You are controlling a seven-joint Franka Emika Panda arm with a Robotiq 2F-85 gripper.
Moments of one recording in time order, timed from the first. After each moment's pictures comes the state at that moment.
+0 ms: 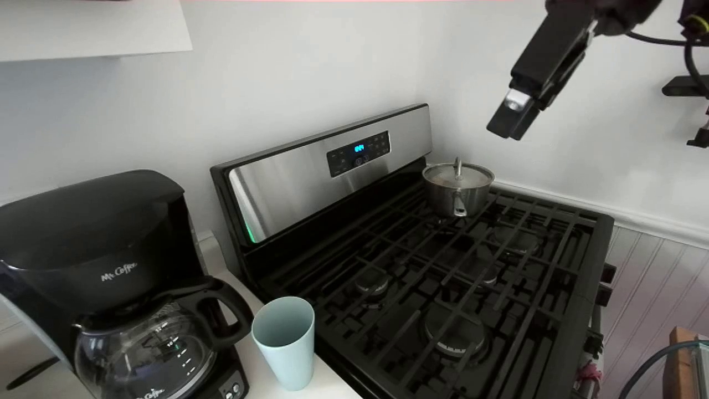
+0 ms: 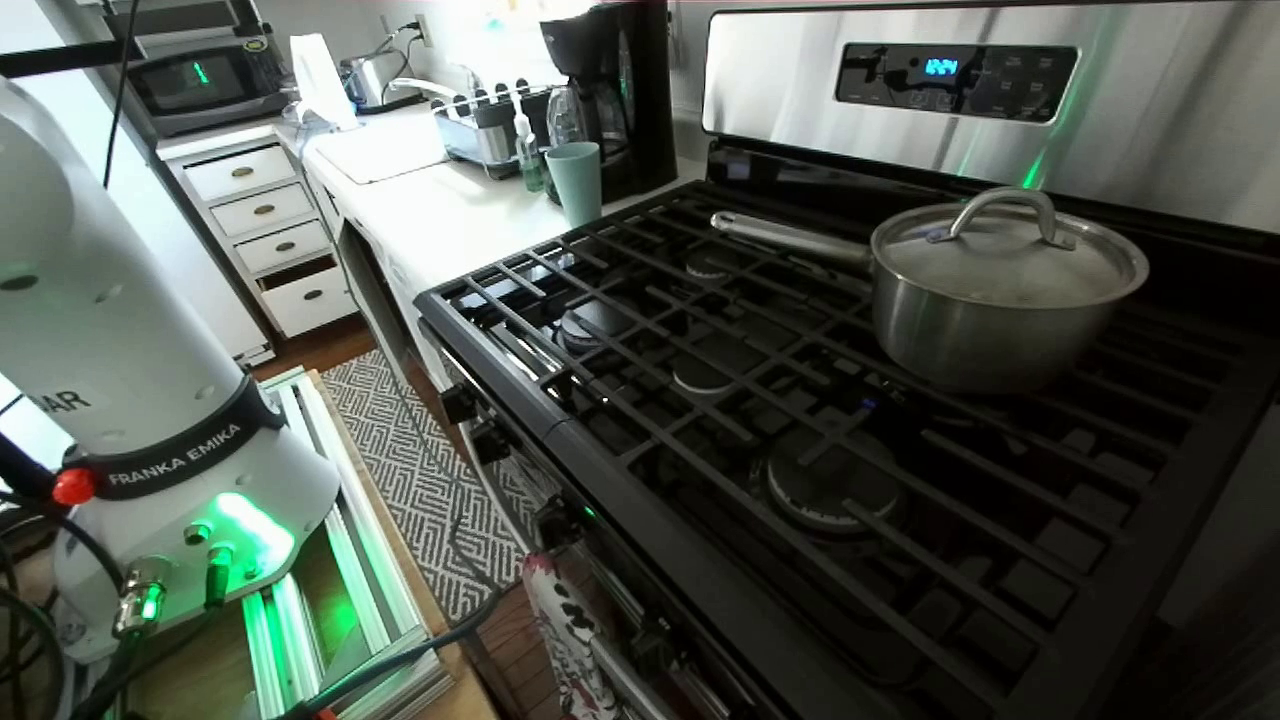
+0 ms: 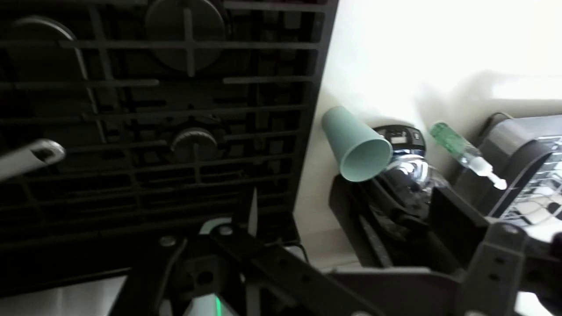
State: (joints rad) arm 0.13 -0.87 -0.08 -2.62 0.24 2.12 -0.07
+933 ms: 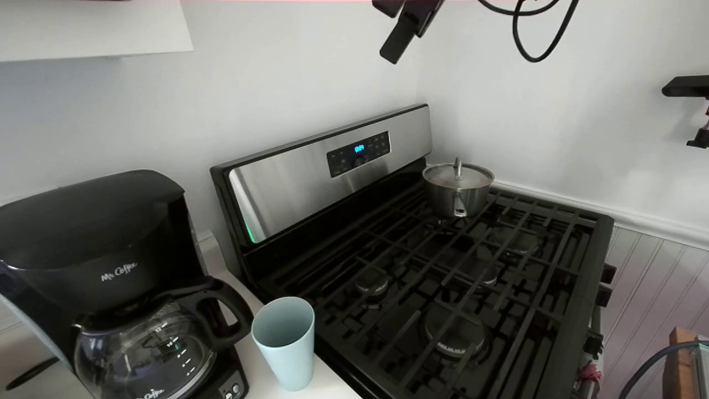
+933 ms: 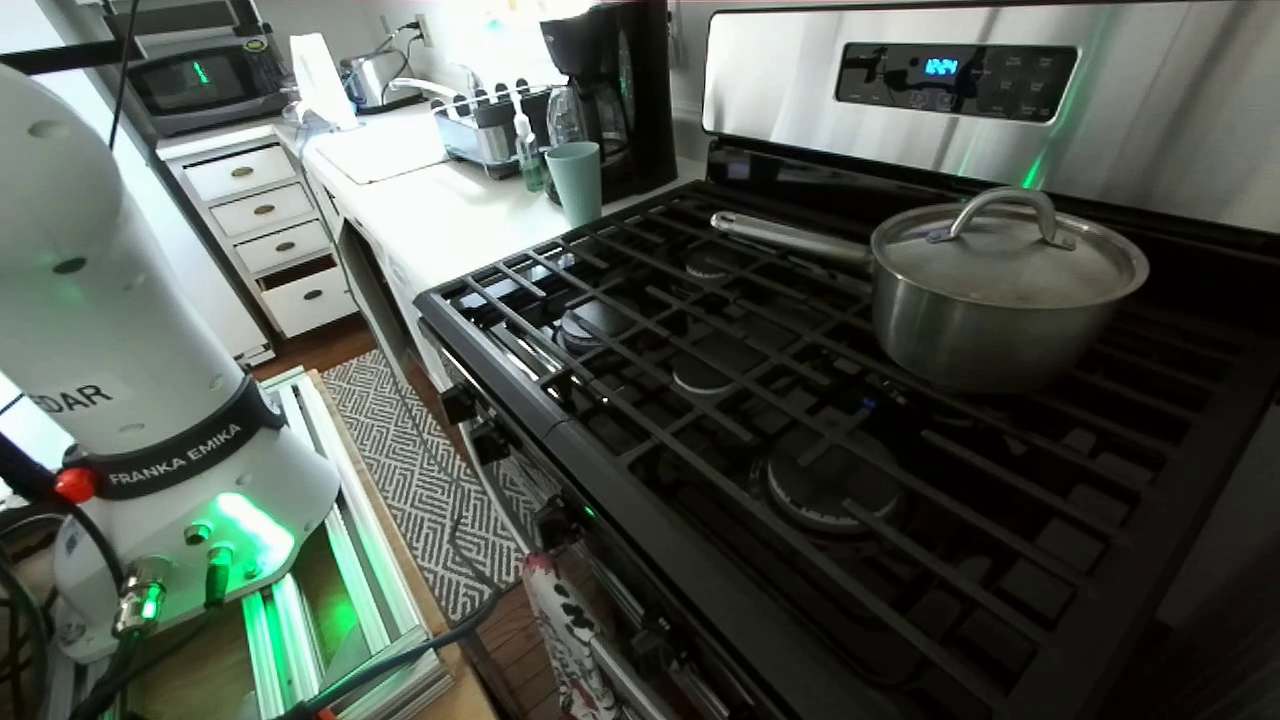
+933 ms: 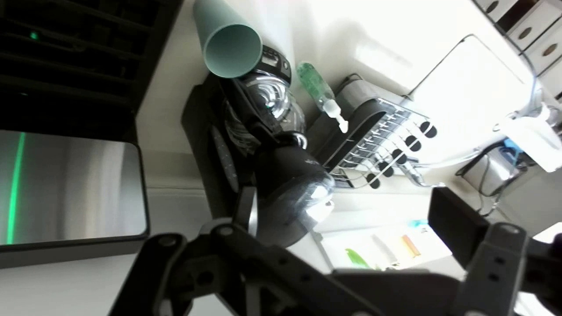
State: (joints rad) arm 0.33 -0.53 -0.21 -2.22 0.52 2.07 -0.50
